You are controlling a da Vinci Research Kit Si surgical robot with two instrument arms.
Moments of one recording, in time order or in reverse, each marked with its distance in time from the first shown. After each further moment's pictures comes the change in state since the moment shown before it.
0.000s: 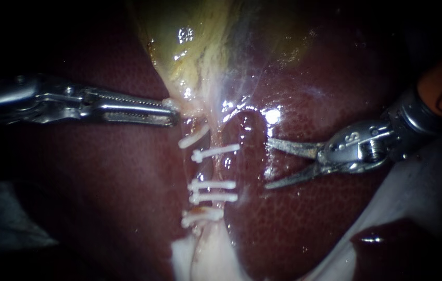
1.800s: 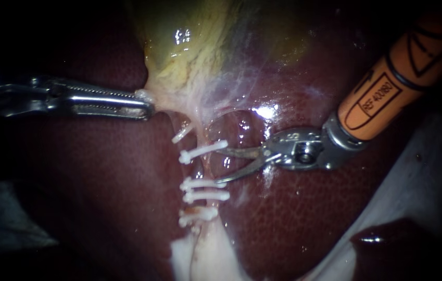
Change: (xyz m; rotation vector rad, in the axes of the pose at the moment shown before) right arm -0.004 0.003 0.014 0.416 0.155 0.271; left arm 0.003 0.002 -0.006 0.005 0.019 -0.002
